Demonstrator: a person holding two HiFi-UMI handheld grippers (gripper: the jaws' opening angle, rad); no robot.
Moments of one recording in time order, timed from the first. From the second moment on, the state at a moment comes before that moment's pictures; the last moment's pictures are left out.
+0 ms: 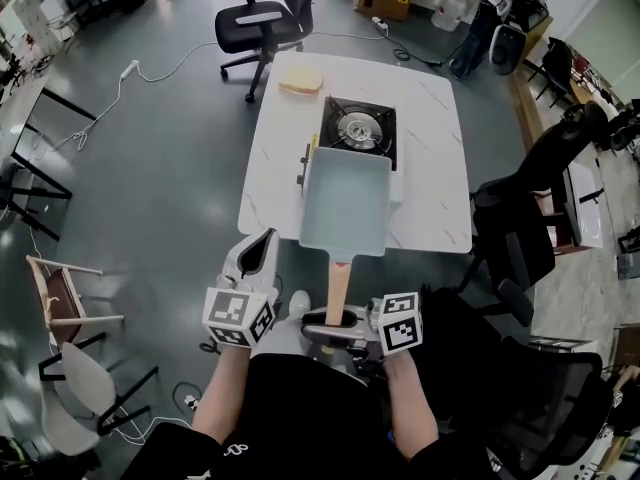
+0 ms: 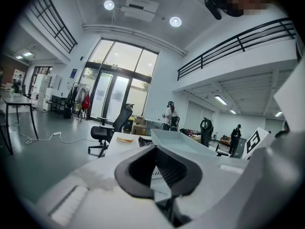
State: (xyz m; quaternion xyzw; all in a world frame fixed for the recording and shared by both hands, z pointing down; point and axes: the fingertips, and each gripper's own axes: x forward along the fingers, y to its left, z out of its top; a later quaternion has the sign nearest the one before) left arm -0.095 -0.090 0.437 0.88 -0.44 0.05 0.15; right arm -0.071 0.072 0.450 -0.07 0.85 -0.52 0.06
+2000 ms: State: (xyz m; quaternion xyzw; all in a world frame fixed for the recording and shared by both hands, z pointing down) left arm -0.036 -0.258 0.482 0.87 -0.45 0.11 0.18; right arm 0.003 -0.116 0.486 -0.06 0.82 -0.56 0.06
